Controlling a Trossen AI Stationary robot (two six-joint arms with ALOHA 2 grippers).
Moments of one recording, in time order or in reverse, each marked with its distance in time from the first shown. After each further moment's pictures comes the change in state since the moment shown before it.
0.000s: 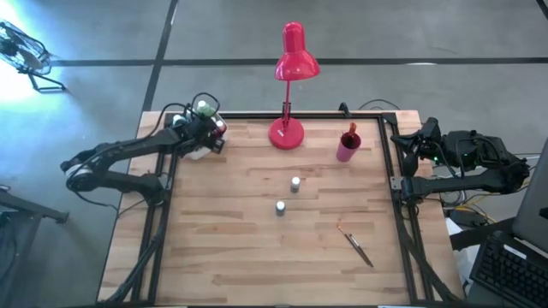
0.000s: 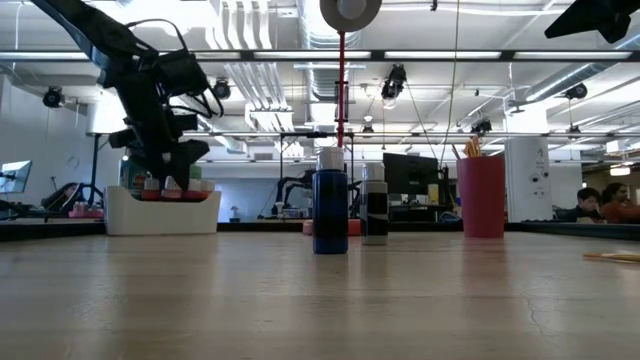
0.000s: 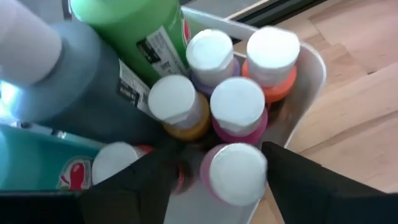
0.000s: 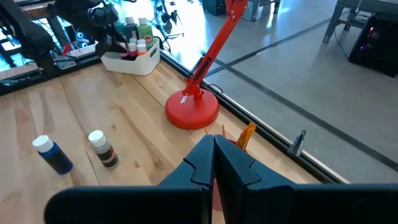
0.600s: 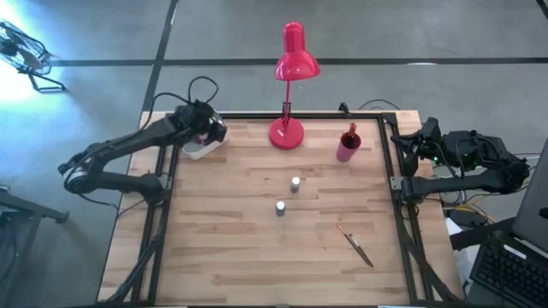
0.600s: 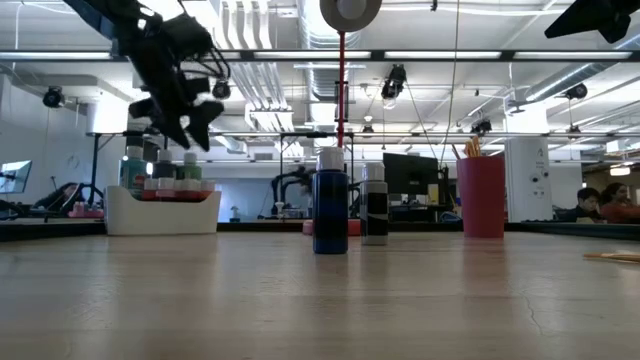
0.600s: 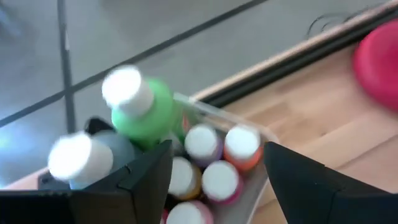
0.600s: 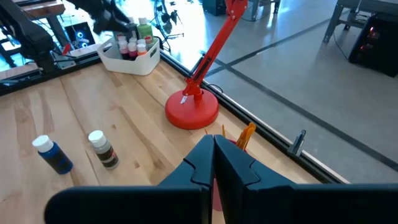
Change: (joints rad) left arm 0.000 -0.032 0.178 -0.058 0.009 0.078; right arm 0.000 0.000 0.000 0.000 0.000 0.000
